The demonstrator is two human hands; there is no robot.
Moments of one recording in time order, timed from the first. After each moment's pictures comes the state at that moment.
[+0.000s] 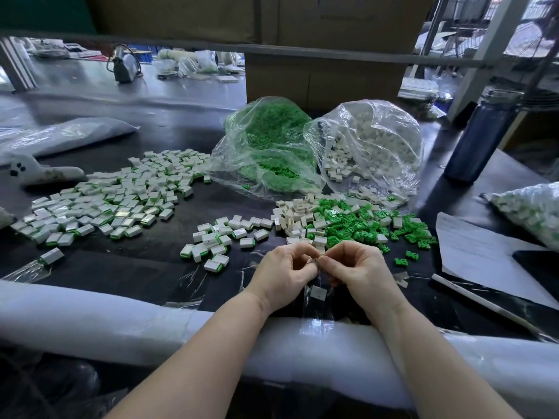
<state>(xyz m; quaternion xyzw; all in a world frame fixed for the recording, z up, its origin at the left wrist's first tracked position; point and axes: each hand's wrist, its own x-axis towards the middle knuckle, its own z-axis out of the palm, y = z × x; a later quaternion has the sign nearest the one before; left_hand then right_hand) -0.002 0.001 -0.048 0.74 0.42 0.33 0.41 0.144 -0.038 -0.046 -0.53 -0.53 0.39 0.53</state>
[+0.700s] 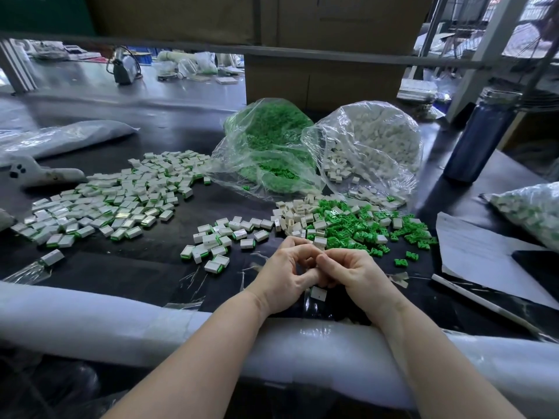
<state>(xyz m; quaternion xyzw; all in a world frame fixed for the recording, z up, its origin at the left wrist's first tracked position) -0.003 -0.002 -0.042 0.74 0.35 0.33 0.47 0.145 -0.035 -0.049 -0.50 -0.56 0.47 0.47</state>
